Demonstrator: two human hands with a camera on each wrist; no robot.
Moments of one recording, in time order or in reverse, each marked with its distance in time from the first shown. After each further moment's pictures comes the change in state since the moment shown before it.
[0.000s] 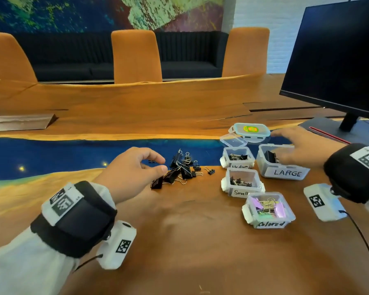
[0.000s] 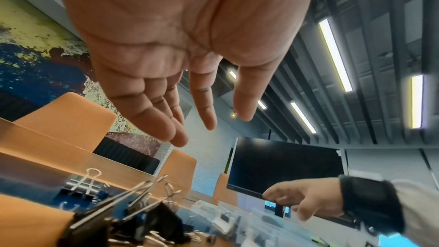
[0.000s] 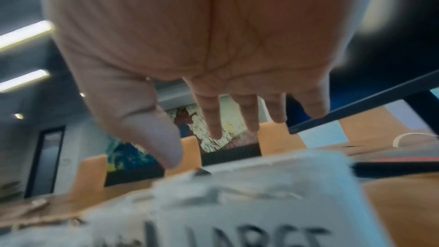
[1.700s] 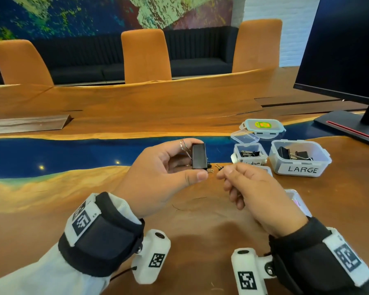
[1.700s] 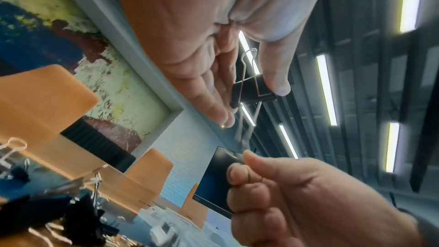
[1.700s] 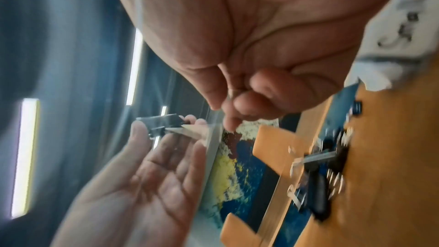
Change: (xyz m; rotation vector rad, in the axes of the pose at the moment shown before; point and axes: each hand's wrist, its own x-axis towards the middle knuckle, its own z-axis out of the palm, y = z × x) left_hand -0.028 0.022 0.019 -0.623 -0.097 0.358; right_hand -0.098 -0.138 0.087 1.113 0.001 -0.141
